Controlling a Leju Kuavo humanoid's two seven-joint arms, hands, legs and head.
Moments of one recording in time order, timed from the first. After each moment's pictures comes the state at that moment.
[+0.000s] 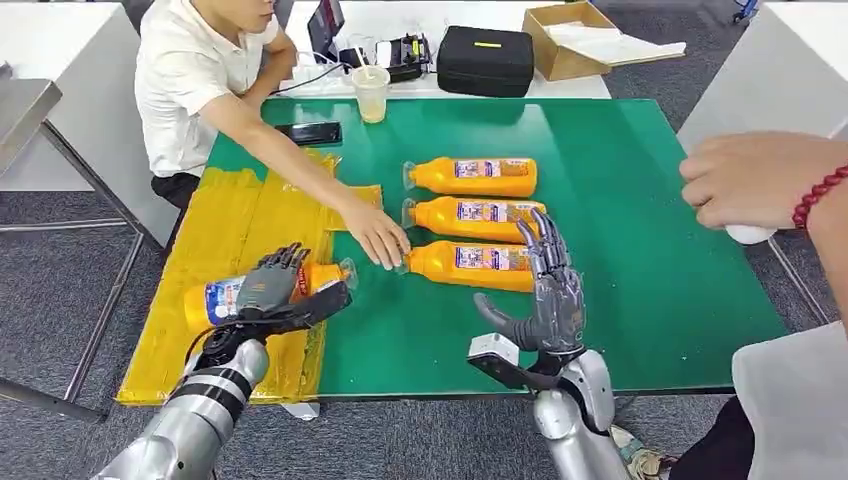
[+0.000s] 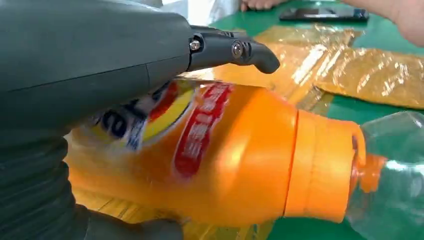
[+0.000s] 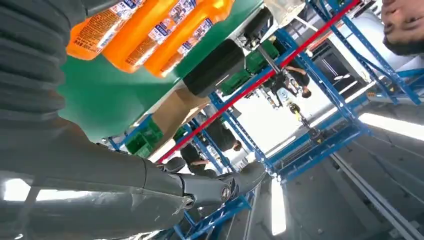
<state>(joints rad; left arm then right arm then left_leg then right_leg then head) -0.61 -0.18 -0.05 -0.54 -1.34 0.15 -0.03 -0.04 0.08 0.18 -1.48 0.93 -0.37 -0.58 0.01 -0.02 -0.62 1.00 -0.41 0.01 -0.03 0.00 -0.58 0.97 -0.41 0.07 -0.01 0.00</state>
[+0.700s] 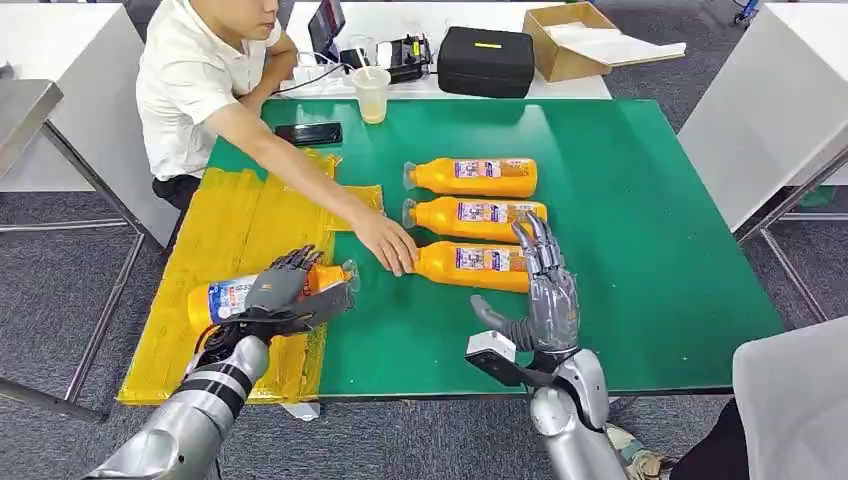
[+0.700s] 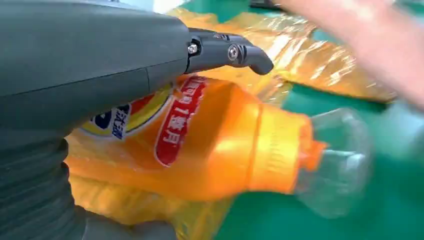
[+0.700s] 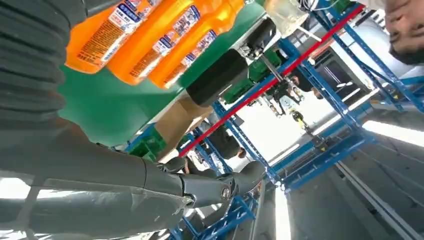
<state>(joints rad) -0.59 -0.20 -0.04 -0.56 -1.20 0.17 -0.23 -0.05 0.08 0.18 -1.42 0.91 -0.37 -0.60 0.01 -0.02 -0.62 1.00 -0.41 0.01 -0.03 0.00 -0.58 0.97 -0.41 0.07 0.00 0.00</state>
